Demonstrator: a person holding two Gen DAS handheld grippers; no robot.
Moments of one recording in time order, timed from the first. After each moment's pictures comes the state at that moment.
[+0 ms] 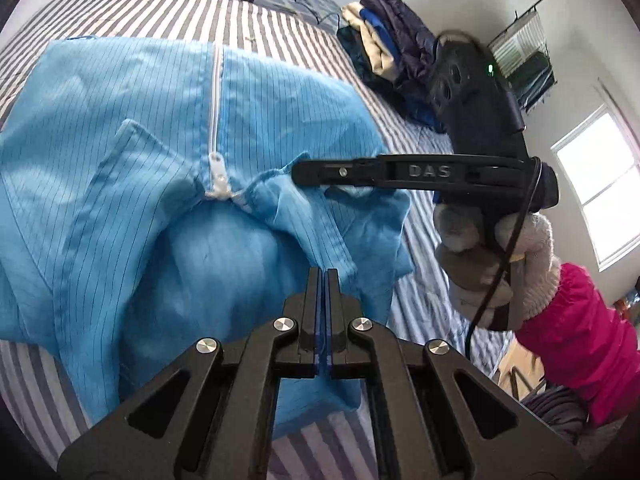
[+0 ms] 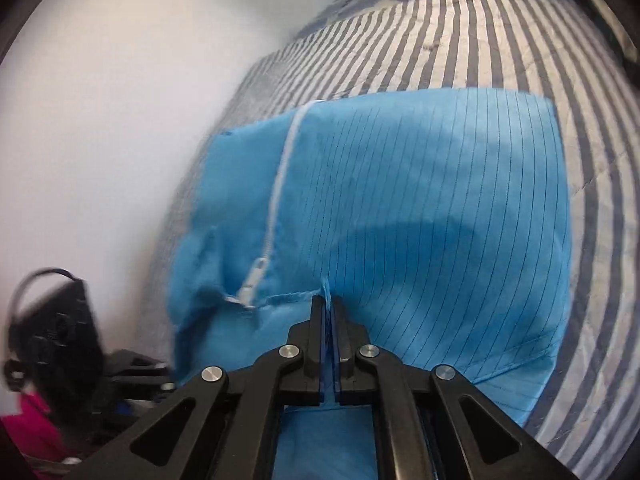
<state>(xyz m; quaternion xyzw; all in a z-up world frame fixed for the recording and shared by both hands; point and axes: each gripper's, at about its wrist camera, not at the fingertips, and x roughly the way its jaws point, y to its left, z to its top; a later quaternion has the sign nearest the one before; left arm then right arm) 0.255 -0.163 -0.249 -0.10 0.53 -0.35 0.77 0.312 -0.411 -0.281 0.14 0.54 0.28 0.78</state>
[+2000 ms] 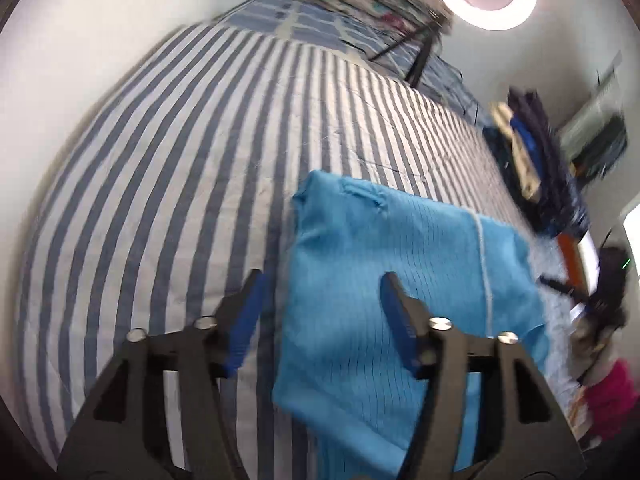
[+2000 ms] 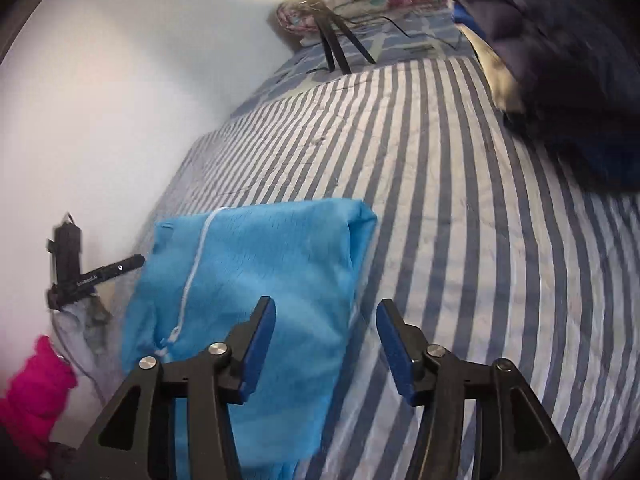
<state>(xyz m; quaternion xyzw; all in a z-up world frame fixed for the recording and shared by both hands) 0.412 0.019 -0.263 -0.17 0.50 -0.19 0.83 0.303 -0.521 -0.265 0.19 0.47 0.19 0.84</state>
